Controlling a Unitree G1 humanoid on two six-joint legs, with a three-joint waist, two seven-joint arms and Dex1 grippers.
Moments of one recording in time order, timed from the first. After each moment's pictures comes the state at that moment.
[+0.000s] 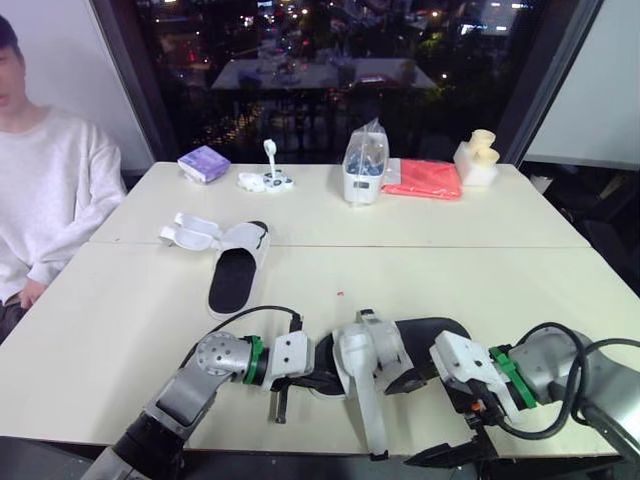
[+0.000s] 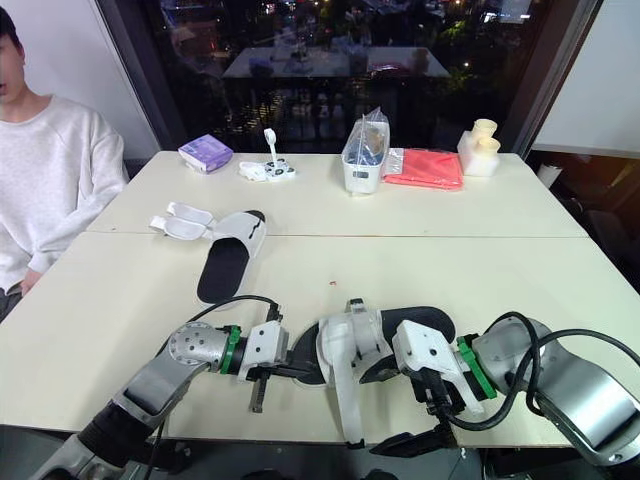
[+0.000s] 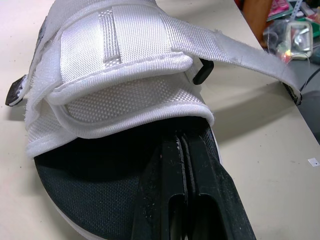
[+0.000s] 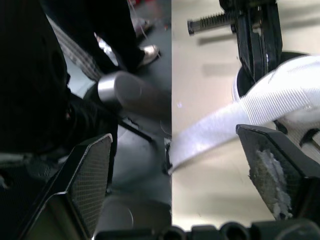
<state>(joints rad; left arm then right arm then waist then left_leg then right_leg) -0.33 0.51 -0.42 -0.05 -0.13 0.07 -1.13 -0.11 -1.09 0.08 -0.63 0.55 0.60 1.27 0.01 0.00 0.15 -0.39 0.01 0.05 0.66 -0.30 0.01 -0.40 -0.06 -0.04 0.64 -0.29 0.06</state>
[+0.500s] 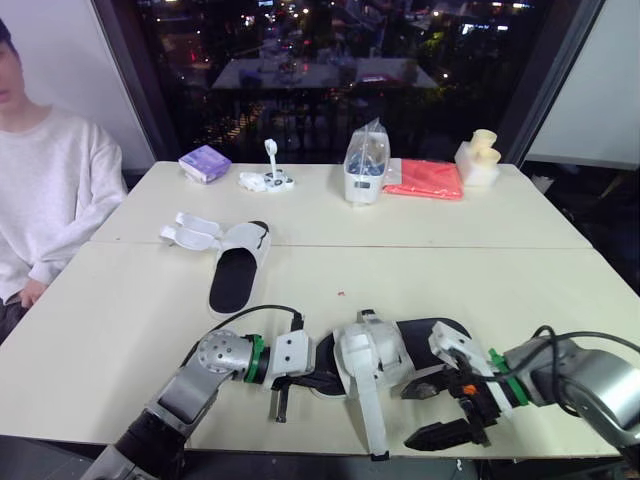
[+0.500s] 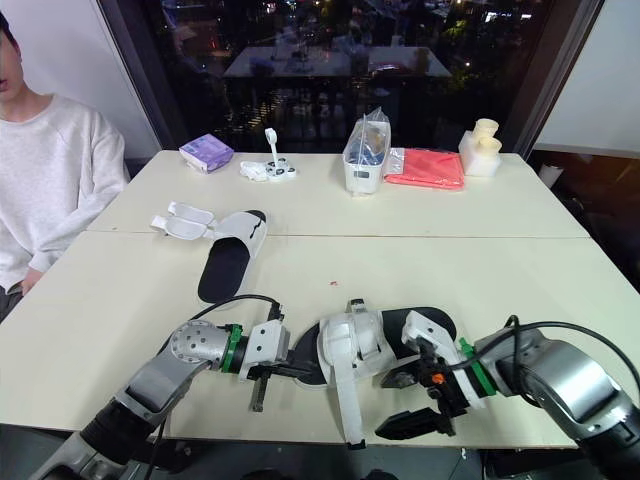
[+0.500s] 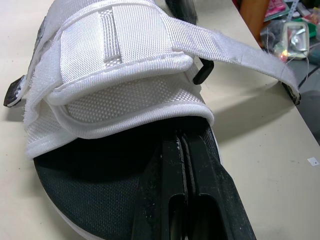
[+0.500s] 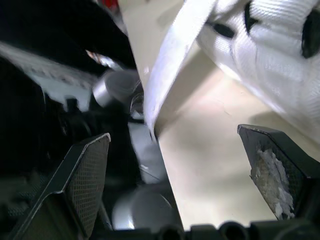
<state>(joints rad) -0.34 0.50 -0.42 -0.04 -0.13 0.07 -1.14 -0.24 -0.95 0.16 -0.42 0.69 1.06 1.15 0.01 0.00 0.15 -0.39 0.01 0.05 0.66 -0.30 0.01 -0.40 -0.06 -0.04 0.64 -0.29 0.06</state>
